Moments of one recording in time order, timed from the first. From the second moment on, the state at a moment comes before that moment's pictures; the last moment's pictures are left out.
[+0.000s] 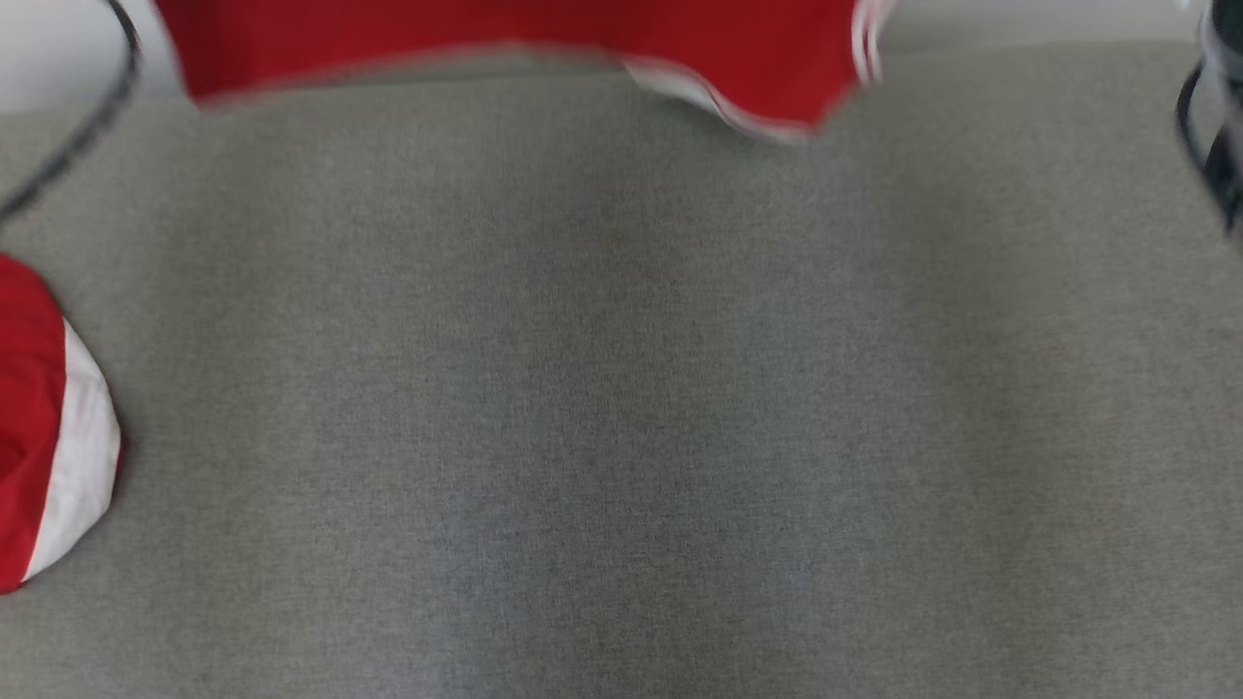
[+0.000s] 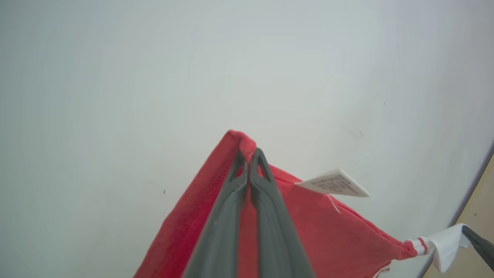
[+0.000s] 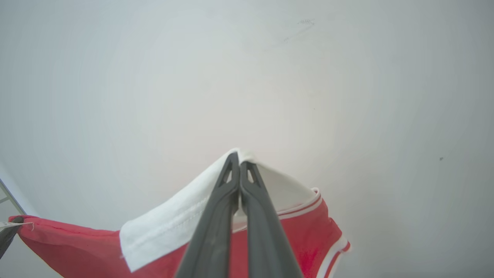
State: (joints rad) left arm -1.28 0.37 -0.42 0.61 -0.94 -0.04 0.04; right arm -1.19 -0.33 0.34 0.44 1.07 -0.08 0.10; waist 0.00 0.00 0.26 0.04
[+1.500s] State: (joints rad) left arm -0.27 0.24 -0.63 0.70 -0.97 -0.12 -0.21; right arm -0.07 -0.51 0.58 0.38 1.12 0.10 -0.12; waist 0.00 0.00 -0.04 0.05
